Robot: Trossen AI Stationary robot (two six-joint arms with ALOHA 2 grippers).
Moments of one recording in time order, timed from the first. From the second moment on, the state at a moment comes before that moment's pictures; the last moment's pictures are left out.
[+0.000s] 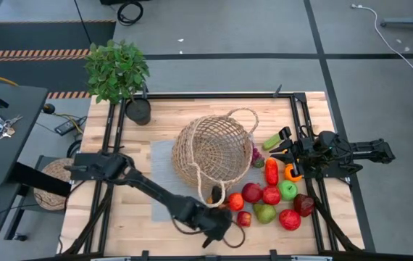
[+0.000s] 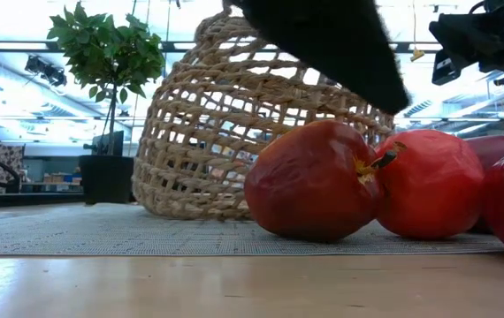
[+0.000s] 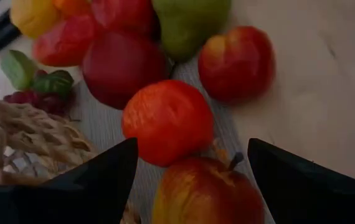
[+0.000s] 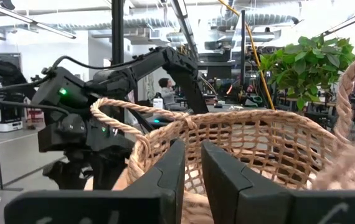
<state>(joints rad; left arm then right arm) -0.52 2.23 1.83 -0.56 -0.54 0.01 0.02 0.02 0.01 0.26 -0.15 0.00</state>
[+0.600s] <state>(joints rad) -0.47 2.24 1.84 -0.76 -0.36 0.17 0.02 0.02 0.01 0.26 -0.15 0.00</state>
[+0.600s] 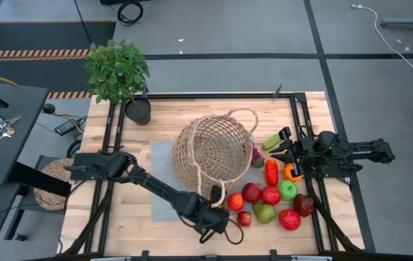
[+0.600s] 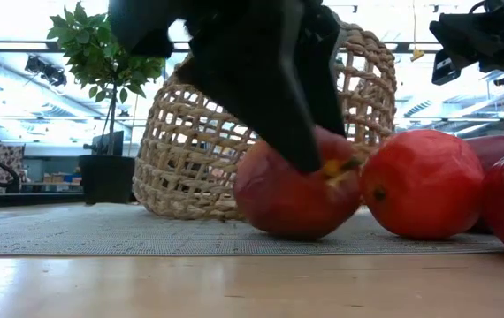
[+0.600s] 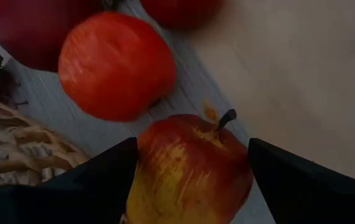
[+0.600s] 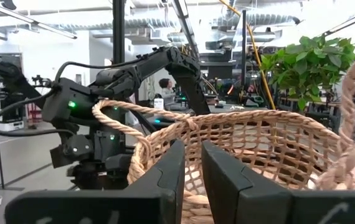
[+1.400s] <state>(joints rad) -0.54 2.24 1.89 -0.83 -0.28 -0.27 0.02 0.02 0.01 0.26 -0.15 0.00</state>
